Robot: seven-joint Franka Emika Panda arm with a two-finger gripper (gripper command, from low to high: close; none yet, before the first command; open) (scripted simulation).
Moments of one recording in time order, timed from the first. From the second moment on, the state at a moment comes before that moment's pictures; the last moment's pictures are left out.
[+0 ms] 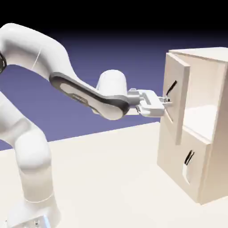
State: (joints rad) arm 0.00 -0.58 -0.11 -2.63 -2.53 2.55 0.20
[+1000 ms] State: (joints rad) arm 0.04 -0.60 0.59 -2.64 -1.28 1.70 -0.26
